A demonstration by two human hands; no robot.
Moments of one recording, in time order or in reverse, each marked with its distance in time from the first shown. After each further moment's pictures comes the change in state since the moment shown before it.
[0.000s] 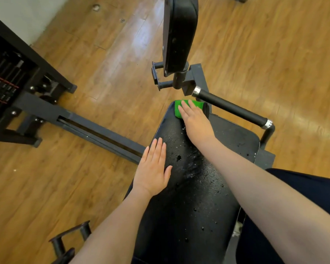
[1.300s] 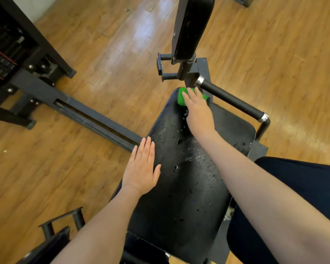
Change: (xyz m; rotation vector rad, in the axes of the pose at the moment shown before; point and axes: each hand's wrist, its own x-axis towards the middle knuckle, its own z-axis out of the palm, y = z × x) left_hand -0.055 -0.005 0.010 0.012 0.009 -0.093; right_hand -0.027 -0.025 -0.020 0.159 0.164 0.100
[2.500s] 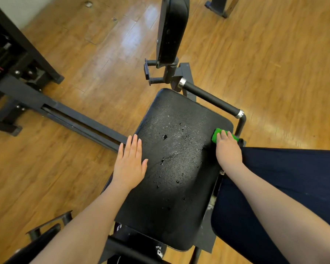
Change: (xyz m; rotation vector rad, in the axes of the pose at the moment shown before) left_hand -0.006 0.011 -0.026 0.051 -0.118 -0.064; right_hand -0.123 0.108 -0.016 -0.323 -0.310 0.329
